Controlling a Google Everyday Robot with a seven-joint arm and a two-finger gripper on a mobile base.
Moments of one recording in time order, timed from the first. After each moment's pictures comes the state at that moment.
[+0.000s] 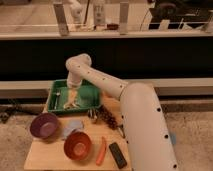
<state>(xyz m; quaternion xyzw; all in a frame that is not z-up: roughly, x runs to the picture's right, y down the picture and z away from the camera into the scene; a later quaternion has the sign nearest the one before) -0.208 0.009 0.892 -0.29 -0.19 -0.01 0.94</state>
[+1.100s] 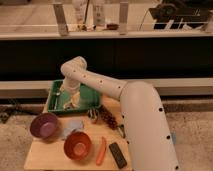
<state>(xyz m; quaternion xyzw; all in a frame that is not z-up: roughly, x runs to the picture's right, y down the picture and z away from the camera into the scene) -0.218 0.028 0.880 -0.20 -0.26 -0.41 0.85</state>
